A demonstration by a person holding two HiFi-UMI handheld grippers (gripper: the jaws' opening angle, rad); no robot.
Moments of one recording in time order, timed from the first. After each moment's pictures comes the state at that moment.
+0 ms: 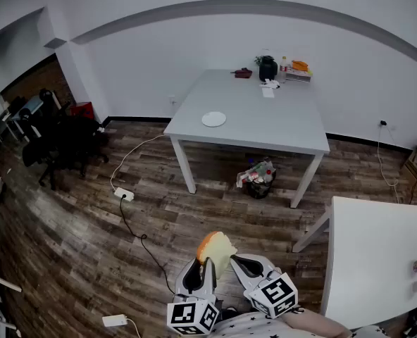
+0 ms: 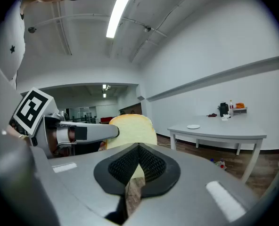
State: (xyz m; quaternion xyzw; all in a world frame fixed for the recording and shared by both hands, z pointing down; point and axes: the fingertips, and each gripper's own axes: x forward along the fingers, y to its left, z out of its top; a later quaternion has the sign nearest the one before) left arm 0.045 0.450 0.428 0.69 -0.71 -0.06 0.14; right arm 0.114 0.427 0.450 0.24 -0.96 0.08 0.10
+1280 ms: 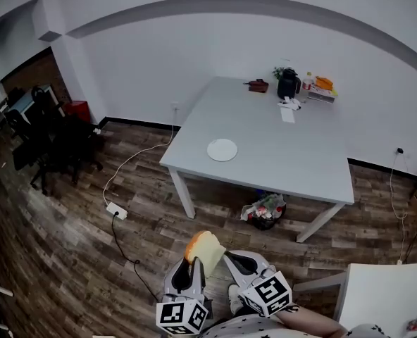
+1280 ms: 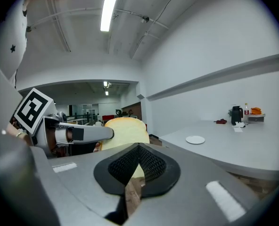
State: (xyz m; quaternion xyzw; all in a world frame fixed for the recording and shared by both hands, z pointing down) left arm -0.070 0.191 0.431 0.65 -0.74 -0.08 0.15; right arm 0.008 0.150 0.443 0.20 -0.97 0.06 0.10
